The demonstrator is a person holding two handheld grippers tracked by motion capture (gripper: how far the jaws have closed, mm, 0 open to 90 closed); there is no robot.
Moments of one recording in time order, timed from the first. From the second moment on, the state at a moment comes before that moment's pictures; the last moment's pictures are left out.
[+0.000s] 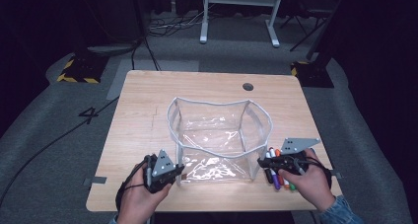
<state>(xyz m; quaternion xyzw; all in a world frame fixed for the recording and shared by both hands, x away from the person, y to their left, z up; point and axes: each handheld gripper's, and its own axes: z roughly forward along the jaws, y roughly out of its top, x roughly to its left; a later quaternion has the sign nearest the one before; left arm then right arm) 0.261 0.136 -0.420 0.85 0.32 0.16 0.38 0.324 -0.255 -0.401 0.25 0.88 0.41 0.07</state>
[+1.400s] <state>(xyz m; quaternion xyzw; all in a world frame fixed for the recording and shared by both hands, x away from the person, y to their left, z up) 0.208 0.129 -0.407 0.88 0.26 0.07 0.38 0.260 -0.323 -0.400 0.28 0.85 0.44 0.04</state>
